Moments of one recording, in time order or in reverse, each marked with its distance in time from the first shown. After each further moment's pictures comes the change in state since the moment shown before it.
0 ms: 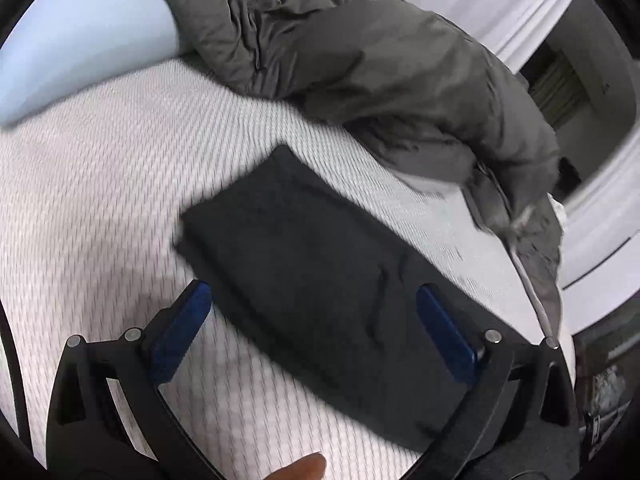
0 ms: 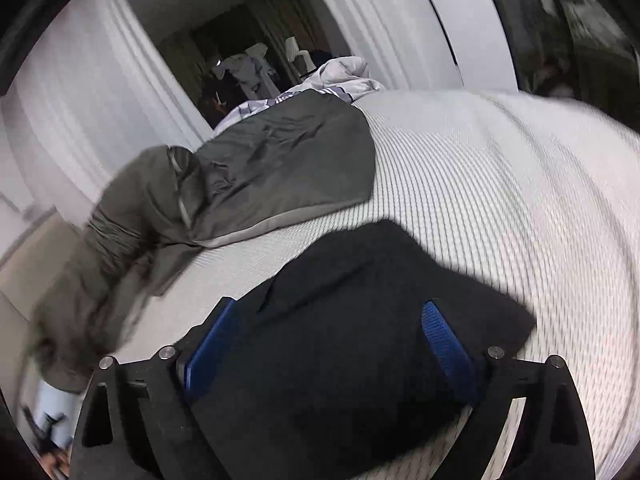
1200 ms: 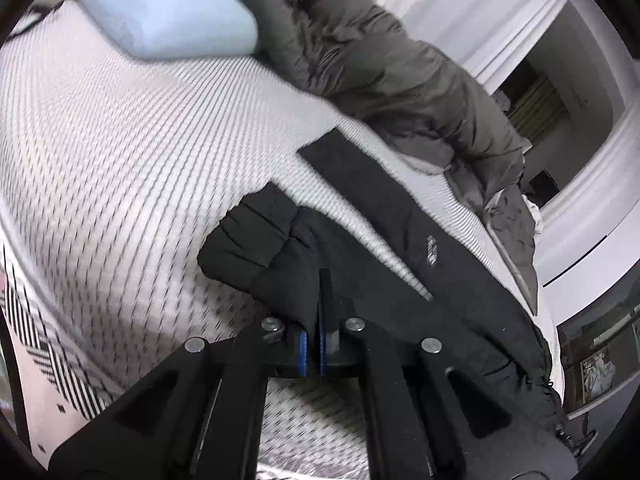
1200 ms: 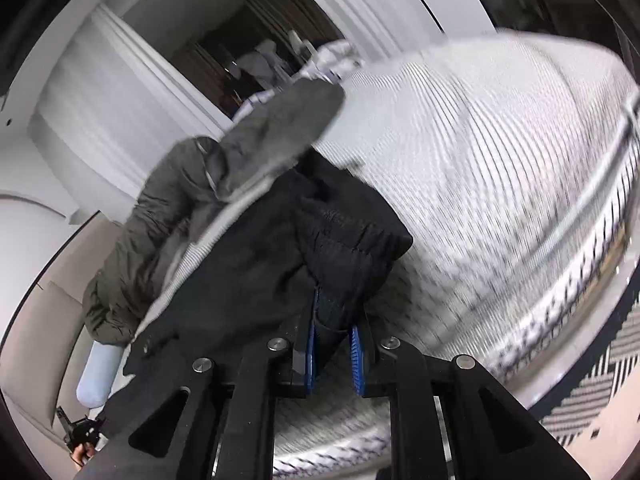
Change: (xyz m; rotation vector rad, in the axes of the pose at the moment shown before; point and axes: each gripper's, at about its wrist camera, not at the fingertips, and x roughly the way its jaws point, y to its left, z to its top) left arm -0.159 0.115 -0.121 -0.010 -0.097 -0.054; right arm -0.152 -0.158 -0.122 0.045 0.040 0.162
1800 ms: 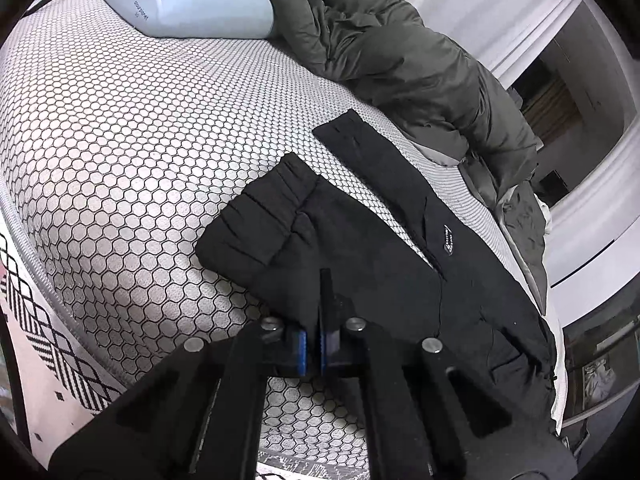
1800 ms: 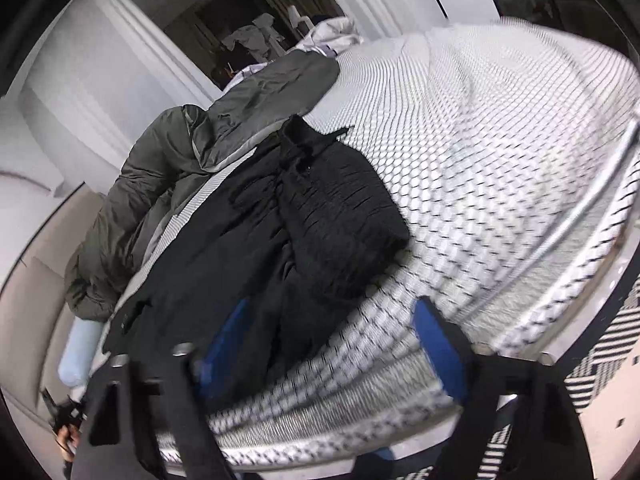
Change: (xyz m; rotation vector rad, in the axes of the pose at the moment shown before) left arm 0.019 0.016 -0.023 -0.043 0.041 0.038; right arm 0.039 -0.012 -0.006 -0.016 0.131 -0.054
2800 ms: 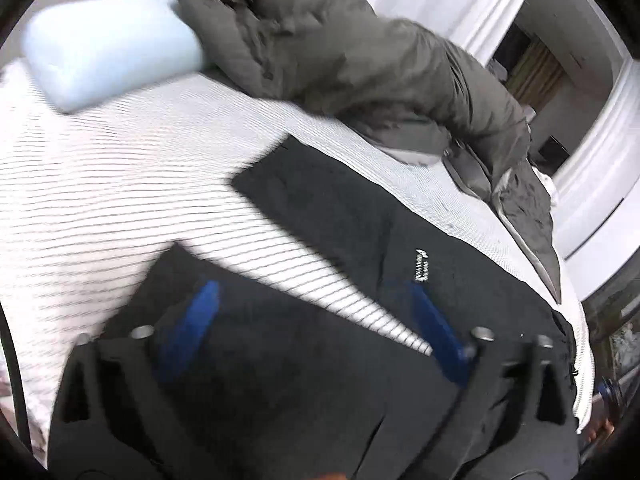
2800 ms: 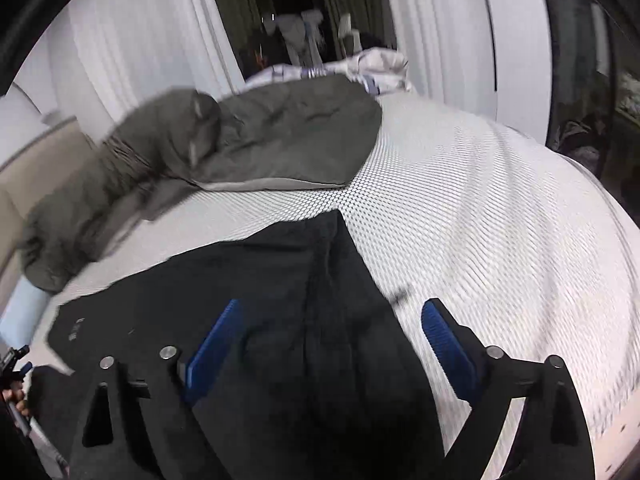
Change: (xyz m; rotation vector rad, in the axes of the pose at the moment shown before) left arm 0.043 -0.096 0.048 0.164 -0.042 0.044; right arm 0.055 0.110 0.152 -0.328 -0.075 -0.144
